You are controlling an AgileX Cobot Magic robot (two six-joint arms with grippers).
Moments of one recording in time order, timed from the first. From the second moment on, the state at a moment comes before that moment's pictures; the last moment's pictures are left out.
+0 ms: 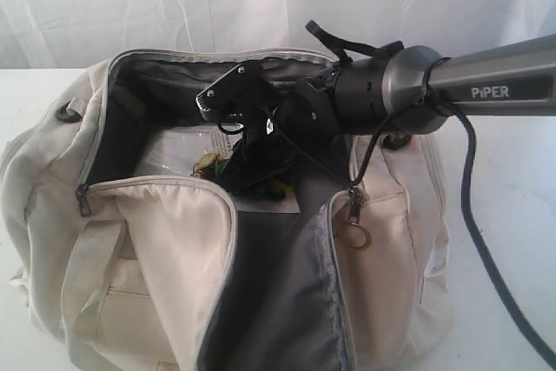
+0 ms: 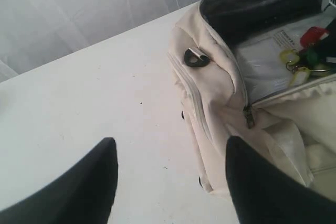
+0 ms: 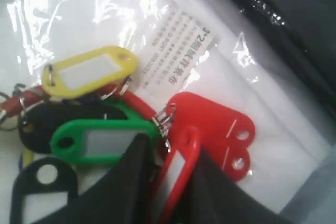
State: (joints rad) left arm -0.68 0.45 -0.86 0.52 1.07 -0.25; right arm 0.80 1.97 -1.33 0.00 0.29 -0.18
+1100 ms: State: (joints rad) left arm -0.68 0.45 -0.86 0.50 1.10 -0.25; right arm 0.80 1.43 -1.32 -0.03 0.34 -0.18
